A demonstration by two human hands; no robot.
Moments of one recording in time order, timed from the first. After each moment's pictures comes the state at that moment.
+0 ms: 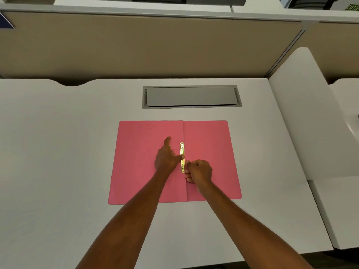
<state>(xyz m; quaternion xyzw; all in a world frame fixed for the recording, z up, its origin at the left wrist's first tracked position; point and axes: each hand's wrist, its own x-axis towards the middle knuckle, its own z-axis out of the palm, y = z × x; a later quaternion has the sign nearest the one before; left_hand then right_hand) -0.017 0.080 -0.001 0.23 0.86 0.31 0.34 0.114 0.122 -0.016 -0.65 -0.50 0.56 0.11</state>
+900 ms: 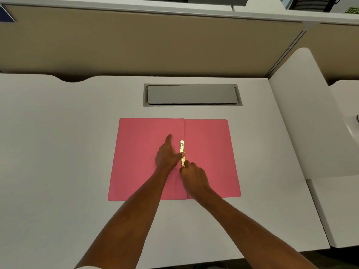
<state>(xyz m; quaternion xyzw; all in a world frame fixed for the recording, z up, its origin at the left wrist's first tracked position) -0.017 0.080 -0.004 0.25 0.86 0.28 0.34 0.123 0.096 -0.009 -0.29 -0.95 0.08 -0.10</state>
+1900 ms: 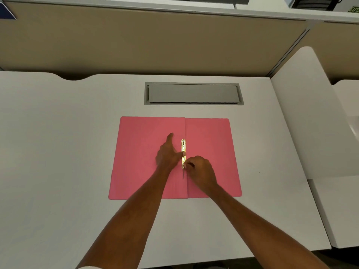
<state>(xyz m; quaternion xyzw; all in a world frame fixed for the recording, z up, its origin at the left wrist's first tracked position) -0.019 0.079 -0.007 0.26 0.86 0.28 0.34 0.131 0.124 -0.005 -0.42 -0.85 0.31 0.01</state>
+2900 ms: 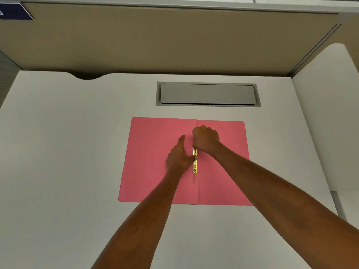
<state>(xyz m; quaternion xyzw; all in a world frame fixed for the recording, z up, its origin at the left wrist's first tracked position) -0.021 0.087 -0.021 0.25 0.87 0.25 0.34 0.018 0.217 0.018 -0.34 -0.91 0.13 -0.18</state>
